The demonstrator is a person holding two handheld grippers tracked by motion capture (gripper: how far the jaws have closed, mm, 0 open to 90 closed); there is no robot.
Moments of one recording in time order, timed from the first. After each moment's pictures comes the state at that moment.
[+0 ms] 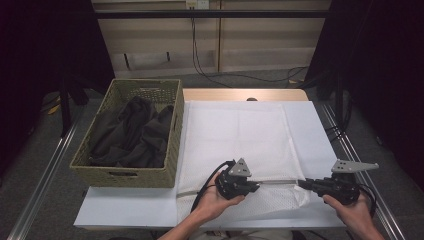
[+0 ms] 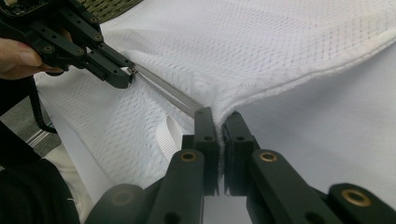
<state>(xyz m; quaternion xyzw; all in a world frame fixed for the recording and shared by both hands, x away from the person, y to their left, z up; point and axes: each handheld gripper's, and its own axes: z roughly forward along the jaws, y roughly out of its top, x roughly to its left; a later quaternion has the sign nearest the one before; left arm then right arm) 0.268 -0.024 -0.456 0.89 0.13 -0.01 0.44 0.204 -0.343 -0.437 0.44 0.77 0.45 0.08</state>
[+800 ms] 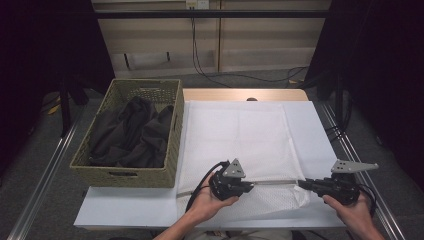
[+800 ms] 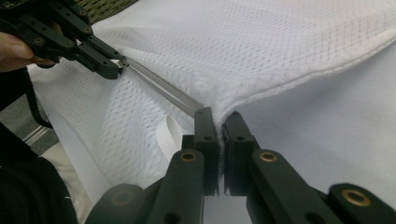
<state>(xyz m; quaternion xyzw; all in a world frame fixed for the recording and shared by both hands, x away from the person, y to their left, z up) 0.266 -0.008 -0.453 0.89 0.14 0.00 0.44 0.204 -0.342 -0.437 0.43 0.78 0.45 0.09</state>
